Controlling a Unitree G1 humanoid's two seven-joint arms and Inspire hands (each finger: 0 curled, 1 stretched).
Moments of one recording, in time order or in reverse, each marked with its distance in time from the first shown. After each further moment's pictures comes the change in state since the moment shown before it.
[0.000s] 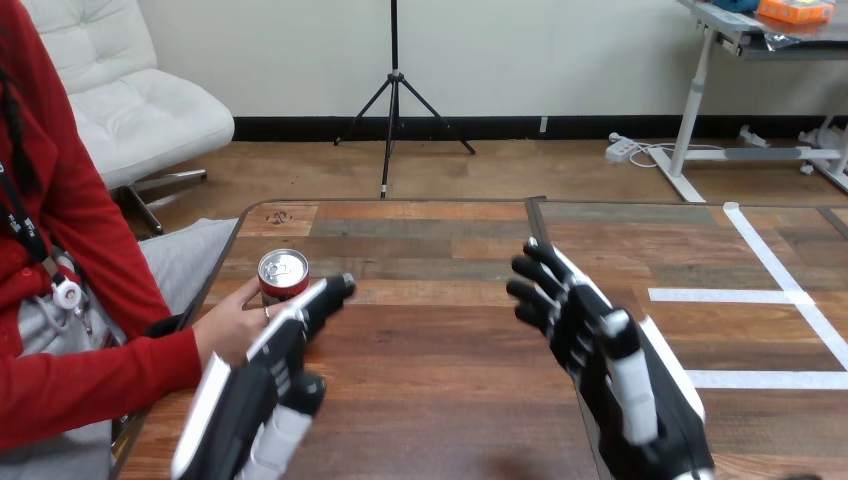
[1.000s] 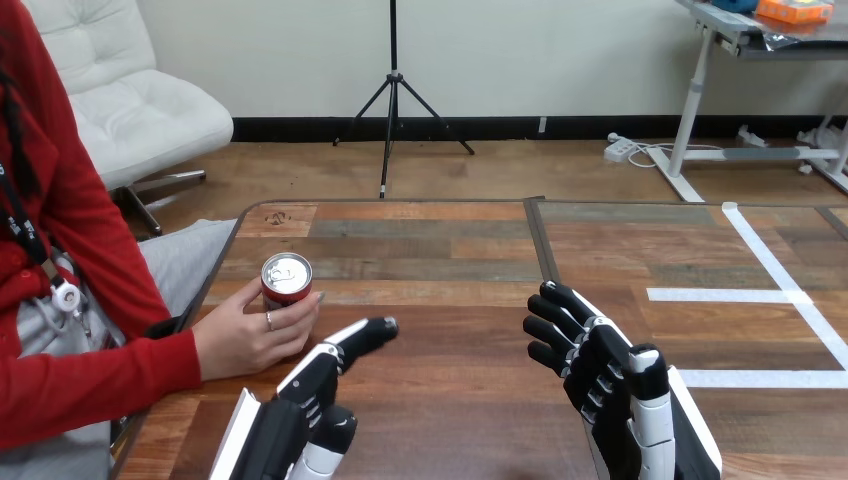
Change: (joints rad) left arm 0.078 -0.054 -0.070 -0.001 0.025 -0.063 0.009; right arm 0.141 0.056 0.003 -0.053 0.025 -0.025 -0.010
